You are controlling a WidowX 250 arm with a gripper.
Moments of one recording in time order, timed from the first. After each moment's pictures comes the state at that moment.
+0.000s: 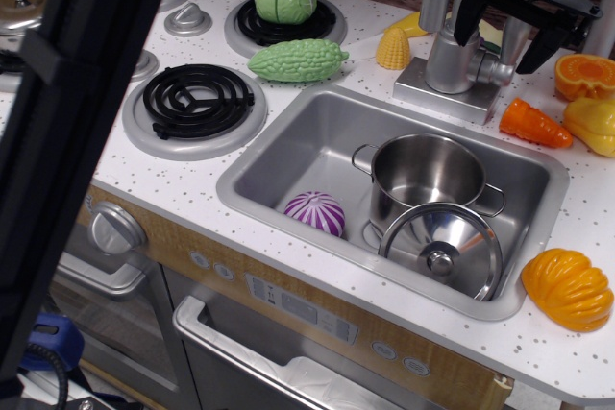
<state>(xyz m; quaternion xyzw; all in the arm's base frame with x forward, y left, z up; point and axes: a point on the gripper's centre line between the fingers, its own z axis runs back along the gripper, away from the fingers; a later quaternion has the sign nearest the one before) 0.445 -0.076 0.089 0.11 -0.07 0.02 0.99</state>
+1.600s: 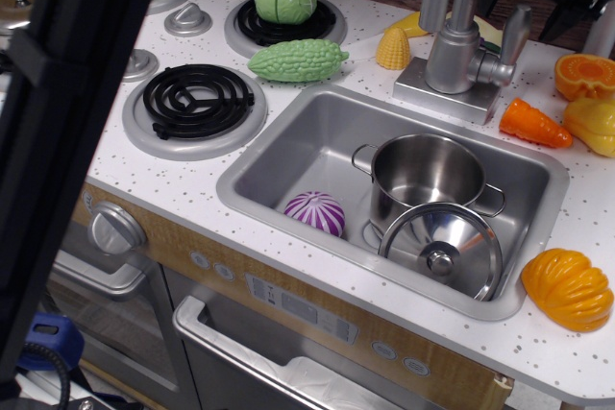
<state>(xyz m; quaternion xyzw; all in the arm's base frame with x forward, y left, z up) 0.488 -0.082 0.101 0.11 -0.22 0.02 0.97</state>
